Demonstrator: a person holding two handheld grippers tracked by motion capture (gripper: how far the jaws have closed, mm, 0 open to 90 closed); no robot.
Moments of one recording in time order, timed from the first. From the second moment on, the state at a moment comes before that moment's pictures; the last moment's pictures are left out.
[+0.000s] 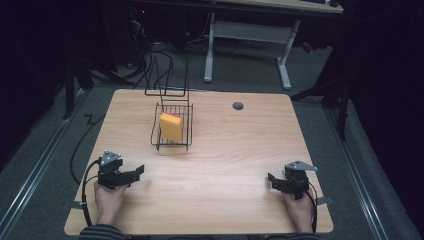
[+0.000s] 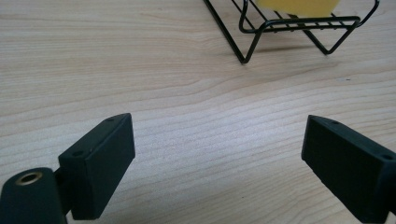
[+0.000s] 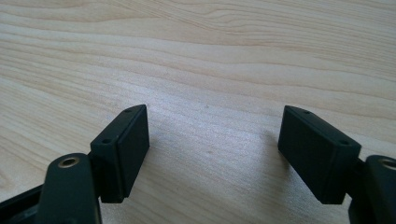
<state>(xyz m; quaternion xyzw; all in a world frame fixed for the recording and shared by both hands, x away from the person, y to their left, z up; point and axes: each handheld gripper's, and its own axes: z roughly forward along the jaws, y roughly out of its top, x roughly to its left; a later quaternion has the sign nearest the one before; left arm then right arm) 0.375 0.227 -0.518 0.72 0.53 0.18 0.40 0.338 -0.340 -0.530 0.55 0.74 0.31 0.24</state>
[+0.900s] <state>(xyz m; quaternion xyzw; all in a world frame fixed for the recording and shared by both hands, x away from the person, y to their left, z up) 0.385 0.217 -0.535 0.75 0.54 0.21 0.33 0.338 -0.340 -0.531 0.55 0.74 0.31 0.24</state>
